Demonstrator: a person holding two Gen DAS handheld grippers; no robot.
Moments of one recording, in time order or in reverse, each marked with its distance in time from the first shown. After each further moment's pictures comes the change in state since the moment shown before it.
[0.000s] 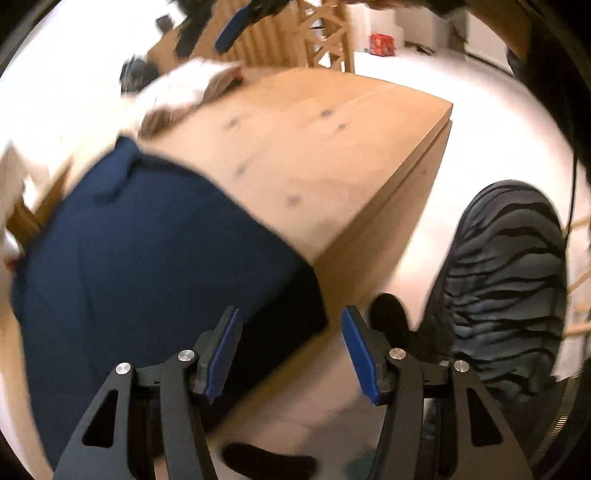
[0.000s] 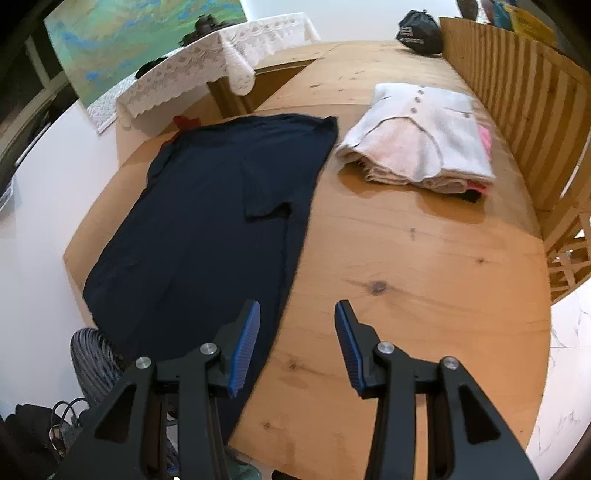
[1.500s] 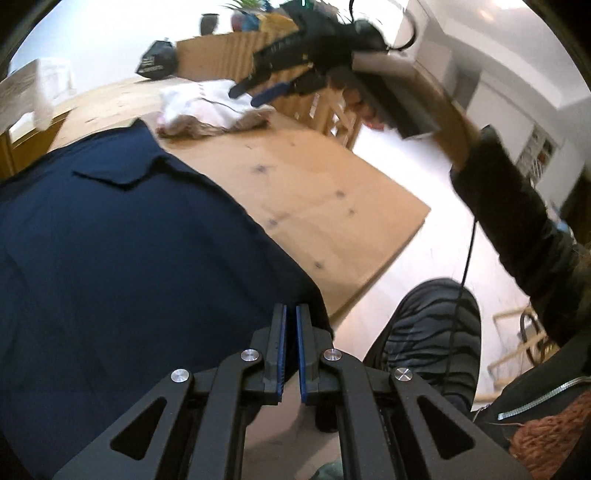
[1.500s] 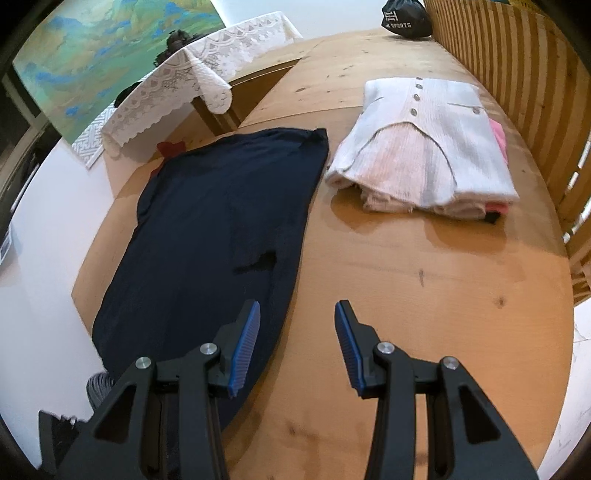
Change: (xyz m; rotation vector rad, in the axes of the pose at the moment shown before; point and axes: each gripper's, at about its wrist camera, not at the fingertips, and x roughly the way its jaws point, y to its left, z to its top) left arm -0.040 0.112 -0.028 -0.348 -0.193 -0.351; right arm 0.053 -0.032 0.073 0.093 0.019 0.065
